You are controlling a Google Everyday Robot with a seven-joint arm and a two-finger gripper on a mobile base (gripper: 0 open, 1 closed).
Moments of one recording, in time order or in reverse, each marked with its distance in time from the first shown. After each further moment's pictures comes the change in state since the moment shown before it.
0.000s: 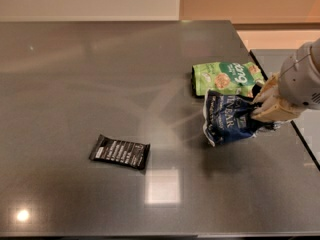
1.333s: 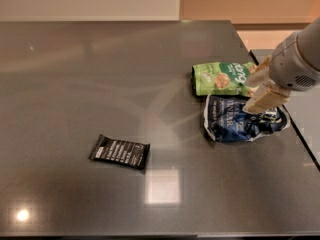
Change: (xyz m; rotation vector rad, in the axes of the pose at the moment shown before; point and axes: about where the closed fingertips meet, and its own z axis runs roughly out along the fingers) arm -0.001 -0.058 0.024 0.065 -0.025 0.020
